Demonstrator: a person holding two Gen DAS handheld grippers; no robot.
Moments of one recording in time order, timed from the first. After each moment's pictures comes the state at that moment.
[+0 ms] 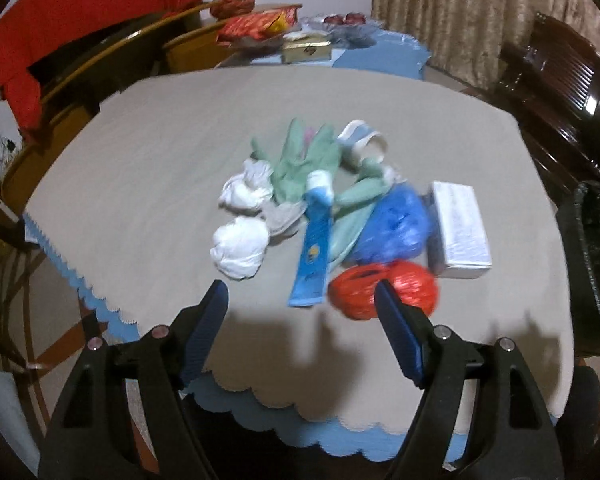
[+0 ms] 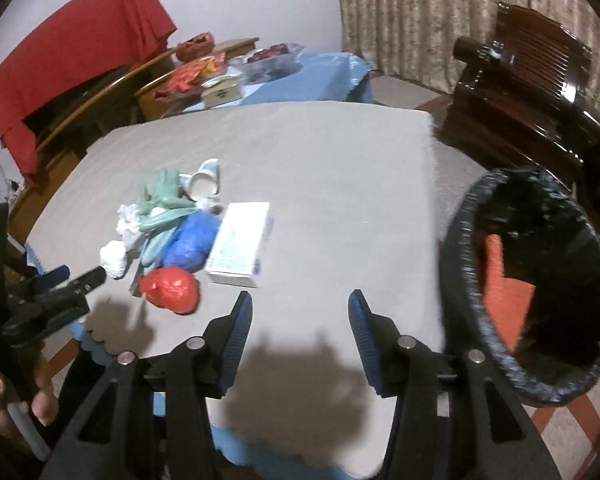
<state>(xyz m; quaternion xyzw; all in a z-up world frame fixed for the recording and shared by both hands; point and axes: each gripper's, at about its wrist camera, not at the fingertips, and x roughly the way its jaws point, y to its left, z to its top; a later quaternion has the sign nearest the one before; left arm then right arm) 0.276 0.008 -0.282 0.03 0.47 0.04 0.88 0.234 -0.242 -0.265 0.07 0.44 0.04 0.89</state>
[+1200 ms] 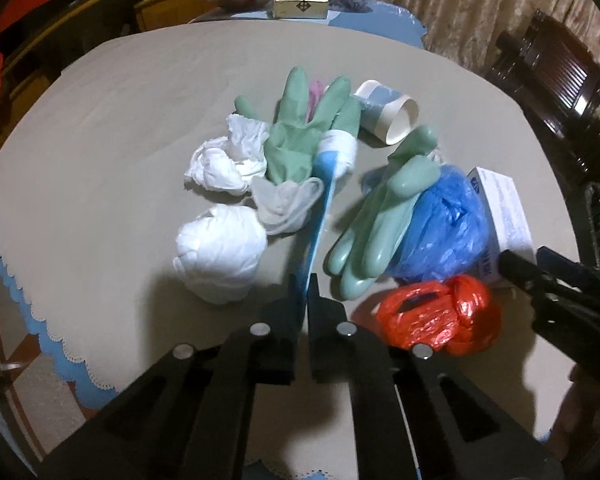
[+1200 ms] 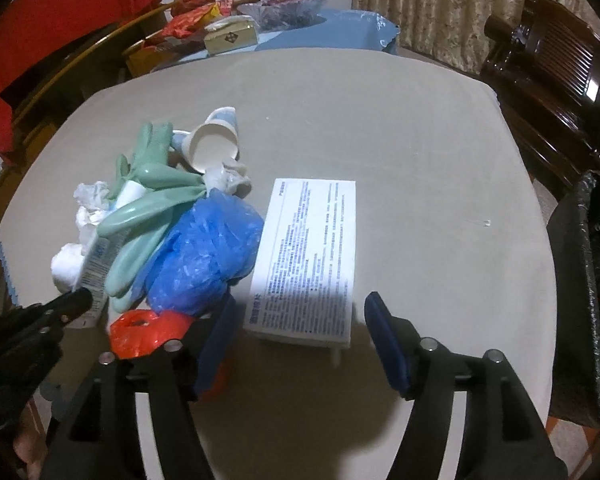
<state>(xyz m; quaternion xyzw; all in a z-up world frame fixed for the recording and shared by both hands) 0.317 0.049 -0.344 -0.01 0.52 -0.02 0.86 0.331 -0.153 -0.348 0.05 0.50 0.03 0.87</state>
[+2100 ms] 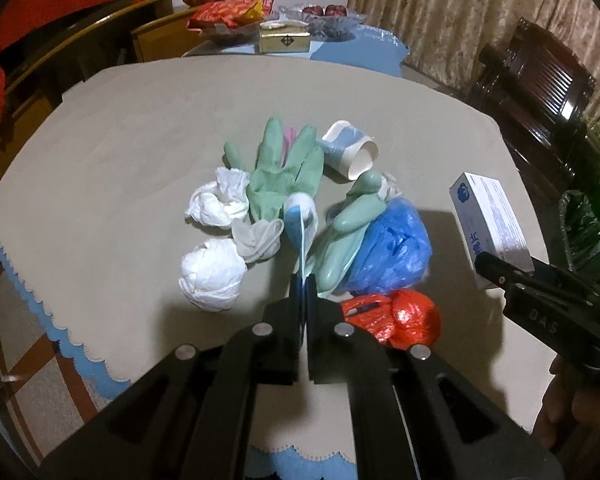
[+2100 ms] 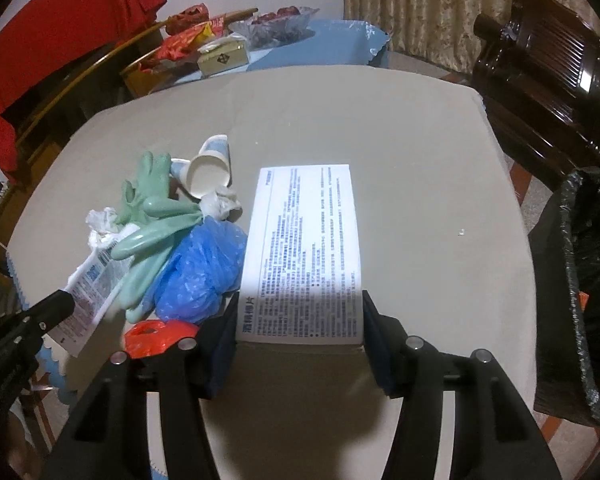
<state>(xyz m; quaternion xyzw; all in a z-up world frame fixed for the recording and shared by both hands) 0.306 0.025 -0.290 0.00 0.48 -0.03 0.88 0.321 -0.178 -0.321 0.08 0.48 0.03 0.87</state>
